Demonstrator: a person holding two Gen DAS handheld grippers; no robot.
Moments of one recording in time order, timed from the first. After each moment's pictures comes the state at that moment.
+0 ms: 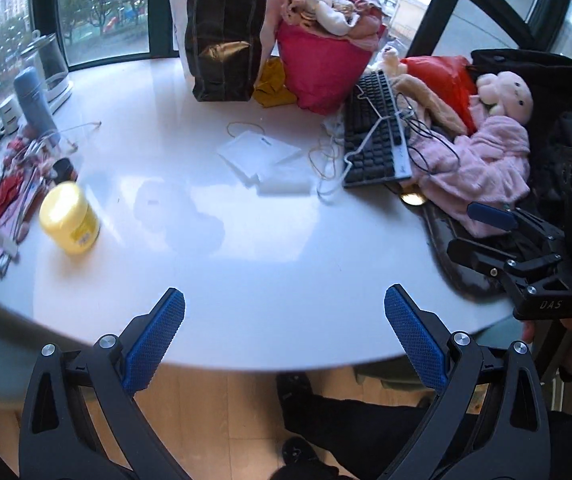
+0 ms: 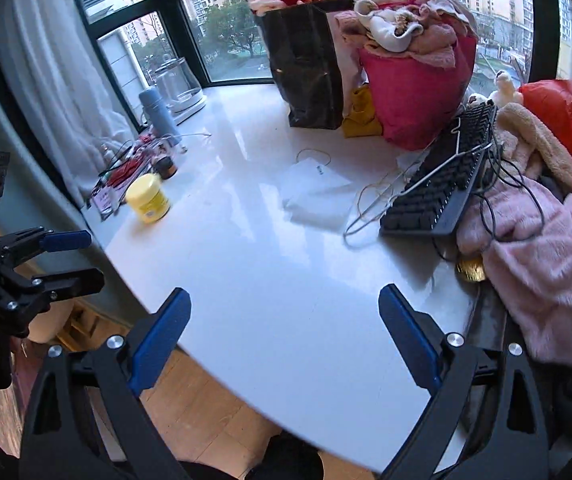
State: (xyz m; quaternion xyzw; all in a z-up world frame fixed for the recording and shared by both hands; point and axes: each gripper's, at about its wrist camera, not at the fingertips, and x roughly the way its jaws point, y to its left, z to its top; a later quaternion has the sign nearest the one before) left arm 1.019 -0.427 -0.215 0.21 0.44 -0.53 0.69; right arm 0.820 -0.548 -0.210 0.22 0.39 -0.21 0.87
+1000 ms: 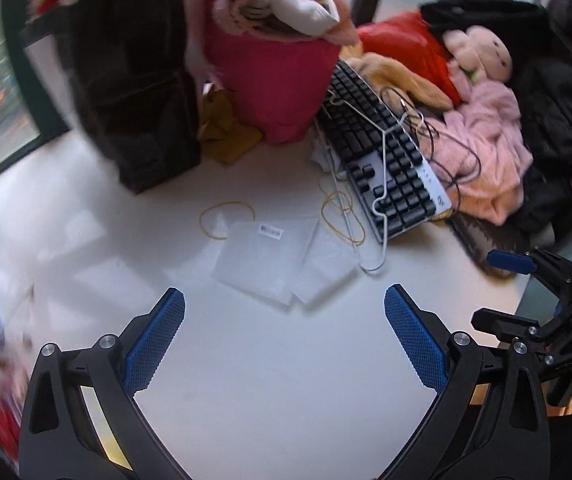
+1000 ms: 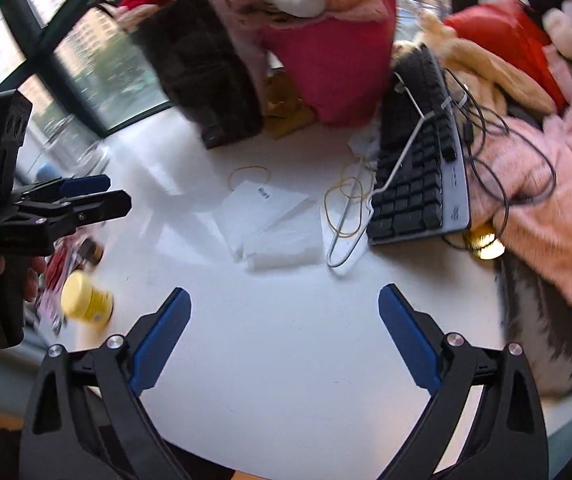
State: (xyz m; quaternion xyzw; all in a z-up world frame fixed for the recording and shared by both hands) left arm 1.158 -0.618 -0.244 0.33 0.36 -0.68 0.55; right arm 0.911 -0.587 -0.246 0.35 0.36 -0.38 0.78
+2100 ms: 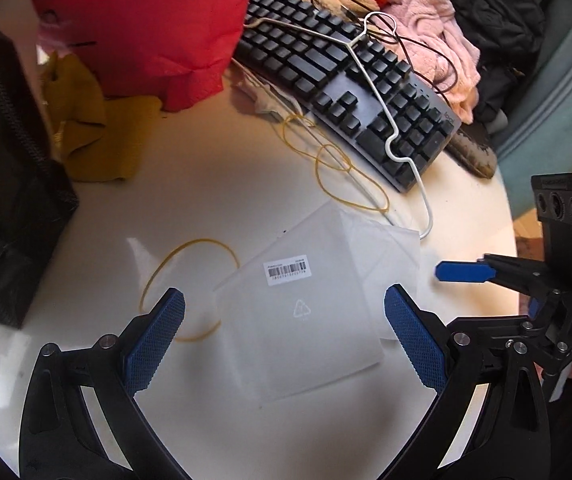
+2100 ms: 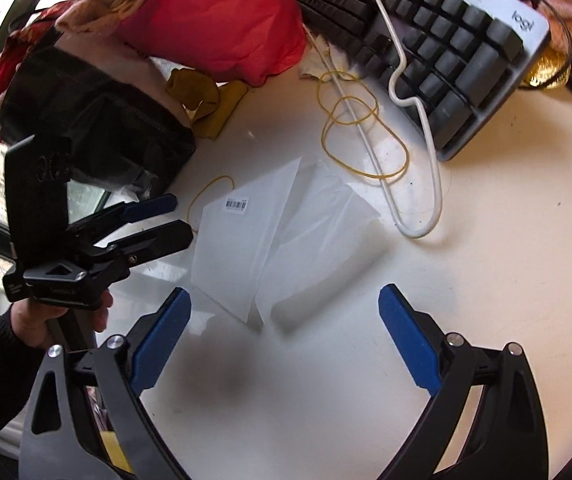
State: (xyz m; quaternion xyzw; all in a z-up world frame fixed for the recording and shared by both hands) left arm 1.178 -0.759 -0.371 0.42 0.32 -0.80 0.28; right arm 0.972 -0.631 -0.366 0.55 0.19 -0.46 0.67
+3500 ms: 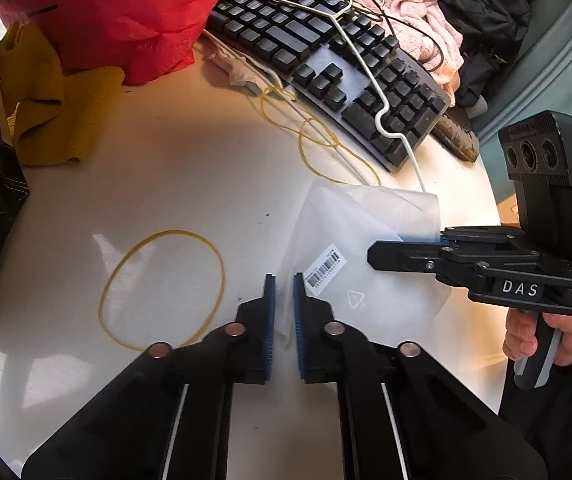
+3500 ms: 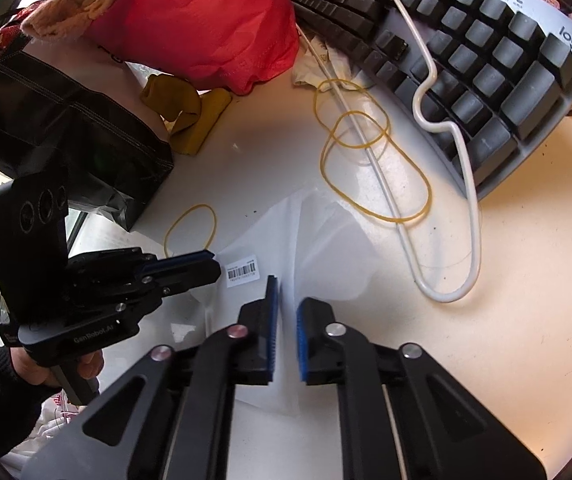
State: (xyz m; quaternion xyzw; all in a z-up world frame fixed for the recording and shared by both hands) left arm 1.172 -0.764 -0.400 0.42 0.33 -0.81 0.23; right arm 0.988 -0.672 -0.388 0.54 0.20 -0.49 0.65
